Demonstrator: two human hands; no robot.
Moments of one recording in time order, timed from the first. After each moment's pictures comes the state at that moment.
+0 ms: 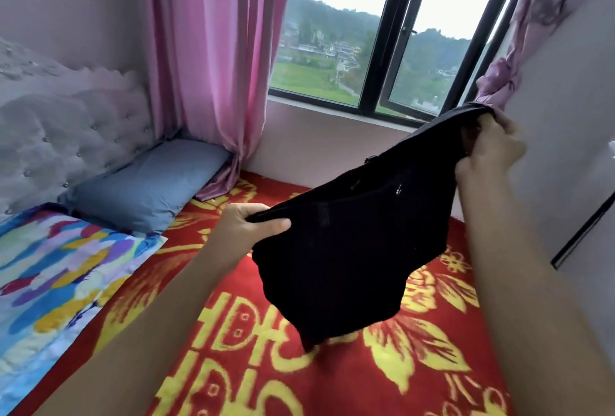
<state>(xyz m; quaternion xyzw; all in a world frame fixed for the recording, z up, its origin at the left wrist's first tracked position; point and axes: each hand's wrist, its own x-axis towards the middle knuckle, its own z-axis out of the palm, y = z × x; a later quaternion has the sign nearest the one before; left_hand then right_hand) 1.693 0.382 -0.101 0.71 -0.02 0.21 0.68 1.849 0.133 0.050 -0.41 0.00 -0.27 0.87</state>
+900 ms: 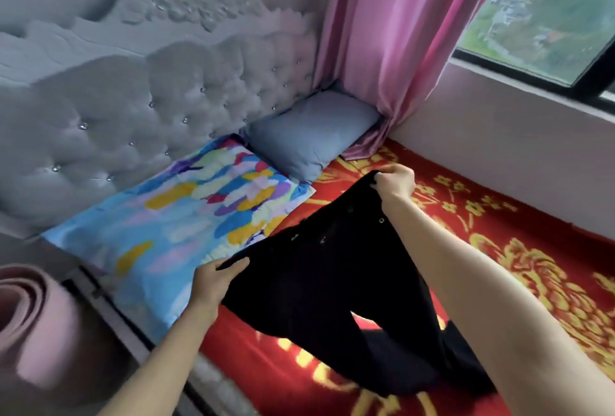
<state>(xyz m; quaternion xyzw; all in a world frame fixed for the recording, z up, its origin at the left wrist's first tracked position) 1.504 0.656 -0.316 0.53 0.47 0.27 0.65 1.794 0.559 -0.172 -0.85 -0.10 0.06 0.51</state>
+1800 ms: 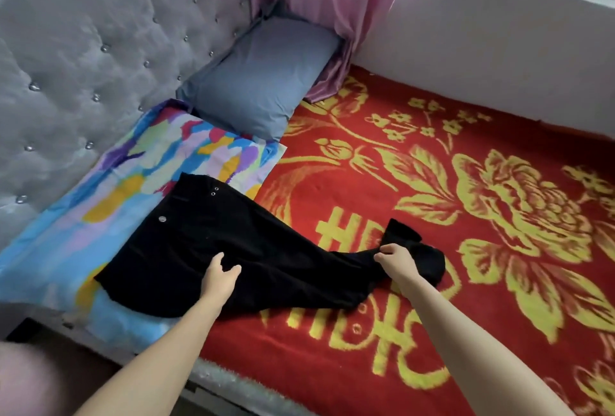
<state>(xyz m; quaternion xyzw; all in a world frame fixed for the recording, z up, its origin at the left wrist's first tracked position) 1.564 0.730 -0.412 0.66 0.52 -0.01 0.54 1.752 0.473 -0.335 -0.91 0.03 0.28 0.30</state>
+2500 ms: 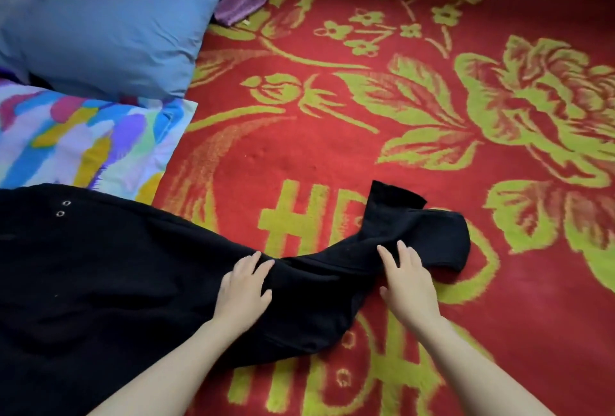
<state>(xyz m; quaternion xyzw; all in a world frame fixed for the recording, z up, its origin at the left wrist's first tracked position) 1.747 0.635 -0.589 0.95 0.17 -0.20 0.18 1.845 0.381 -0.576 -0.96 -0.15 0.21 -0.03</state>
